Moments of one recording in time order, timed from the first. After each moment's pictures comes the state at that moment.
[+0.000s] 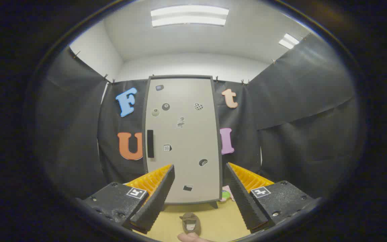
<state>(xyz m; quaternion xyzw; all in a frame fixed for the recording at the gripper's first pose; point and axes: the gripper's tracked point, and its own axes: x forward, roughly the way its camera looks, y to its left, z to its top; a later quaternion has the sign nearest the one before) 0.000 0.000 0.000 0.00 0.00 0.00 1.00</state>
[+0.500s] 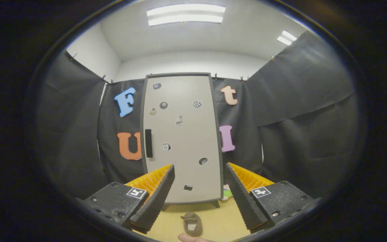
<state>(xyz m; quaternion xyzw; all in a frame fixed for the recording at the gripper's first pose) 0.015 -0.004 0.006 0.02 0.01 0.01 1.00</state>
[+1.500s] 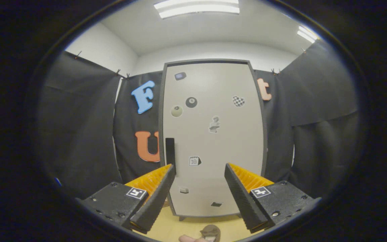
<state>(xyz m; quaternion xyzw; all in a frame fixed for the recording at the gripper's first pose) 0.167 0.108 0.035 0.00 0.06 0.12 0.99</state>
